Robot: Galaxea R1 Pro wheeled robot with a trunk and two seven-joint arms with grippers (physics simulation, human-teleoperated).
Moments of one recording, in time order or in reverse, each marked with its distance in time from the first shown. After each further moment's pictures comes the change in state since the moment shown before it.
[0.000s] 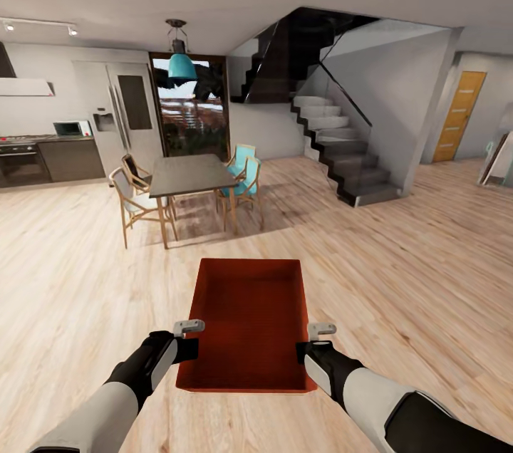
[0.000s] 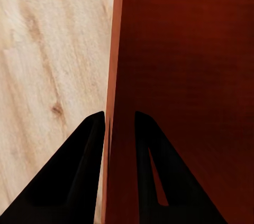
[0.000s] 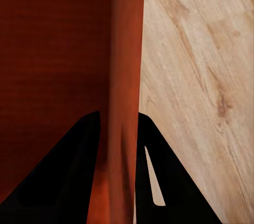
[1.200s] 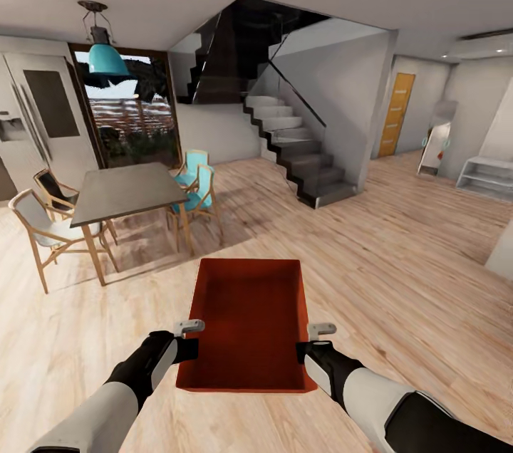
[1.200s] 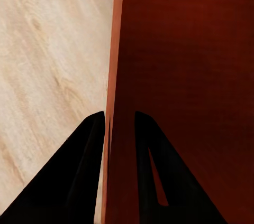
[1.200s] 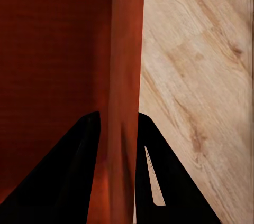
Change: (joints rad) left arm 0.000 0.000 0.000 0.000 0.000 0.000 0.000; right arm 0.000 0.000 0.000 0.000 0.000 0.000 0.000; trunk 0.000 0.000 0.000
